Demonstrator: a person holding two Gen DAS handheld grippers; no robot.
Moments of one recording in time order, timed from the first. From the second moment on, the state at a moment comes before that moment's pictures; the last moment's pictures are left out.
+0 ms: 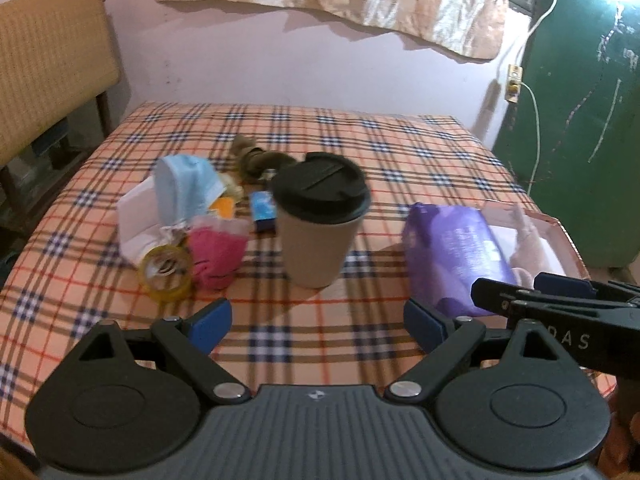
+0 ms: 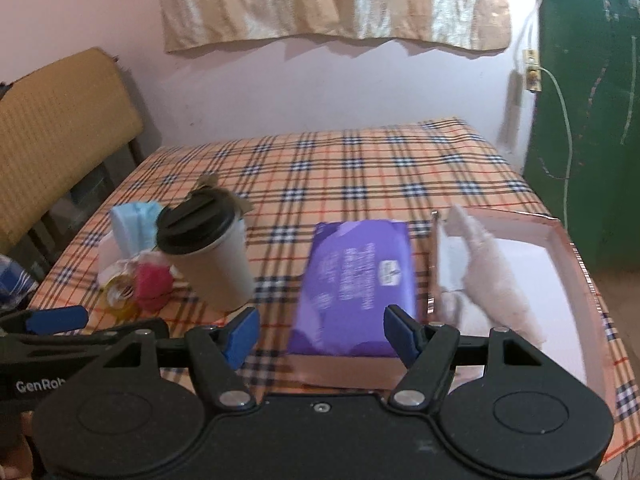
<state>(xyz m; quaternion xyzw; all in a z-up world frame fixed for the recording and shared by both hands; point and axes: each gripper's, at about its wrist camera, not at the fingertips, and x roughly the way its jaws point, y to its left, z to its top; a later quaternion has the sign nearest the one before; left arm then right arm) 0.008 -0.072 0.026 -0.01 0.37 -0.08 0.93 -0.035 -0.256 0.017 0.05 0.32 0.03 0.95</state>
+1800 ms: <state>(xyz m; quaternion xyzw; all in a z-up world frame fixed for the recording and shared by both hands) 0.057 0.097 -0.047 -0.03 0.39 0.12 0.91 -0.009 -0.164 -0.043 0.03 0.37 0.14 0.92</state>
